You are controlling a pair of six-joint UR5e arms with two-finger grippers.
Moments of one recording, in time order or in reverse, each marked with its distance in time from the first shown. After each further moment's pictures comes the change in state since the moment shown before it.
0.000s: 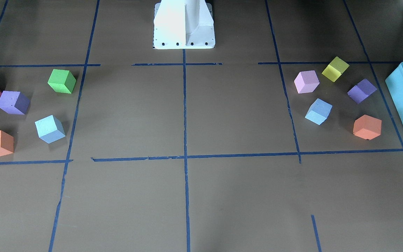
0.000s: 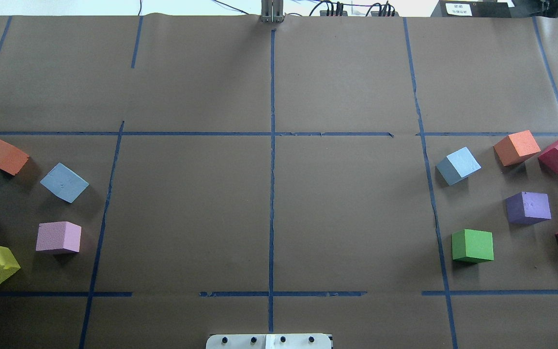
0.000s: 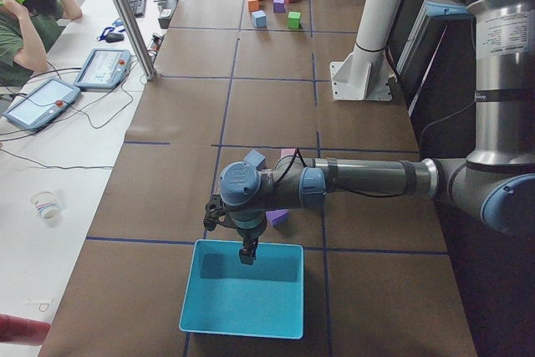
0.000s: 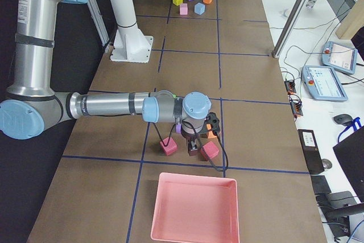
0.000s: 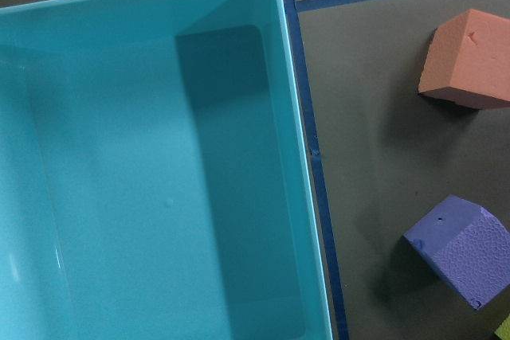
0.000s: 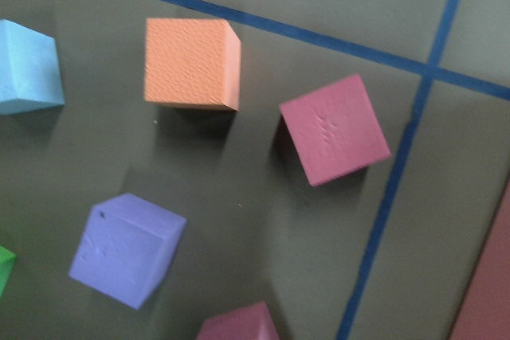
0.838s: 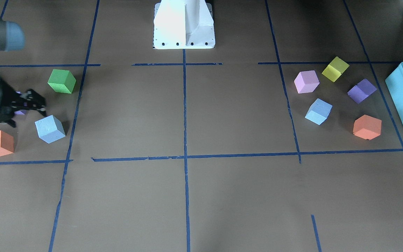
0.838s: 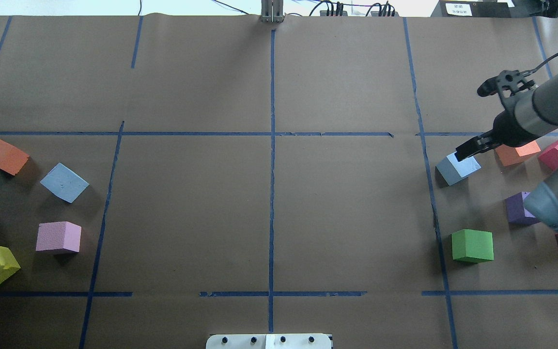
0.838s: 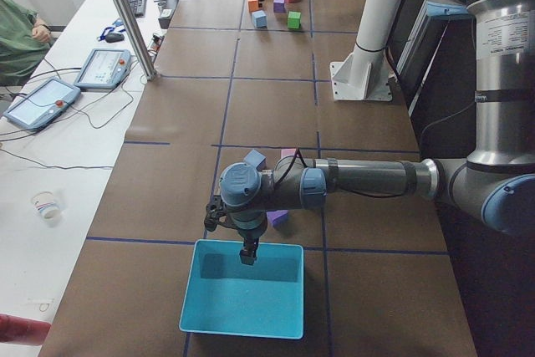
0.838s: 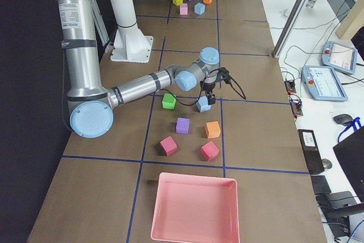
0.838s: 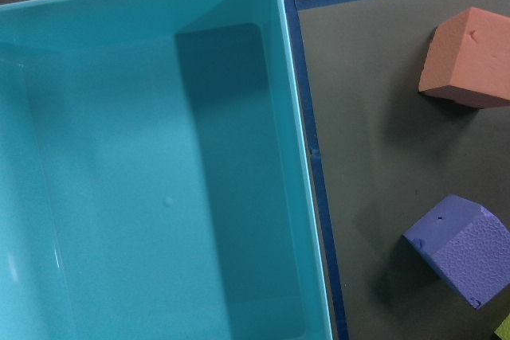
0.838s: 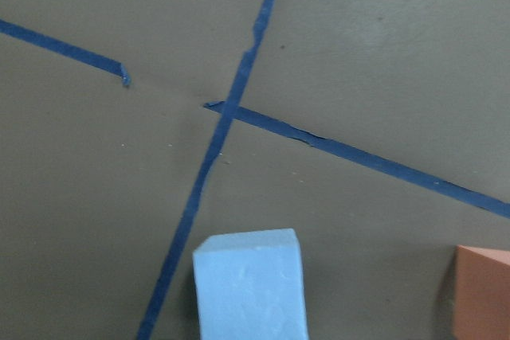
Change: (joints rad) left arm 0.000 0.001 0.000 0.000 0.000 0.000; right arm -0.492 0.240 -0.014 0.285 -0.293 0.641
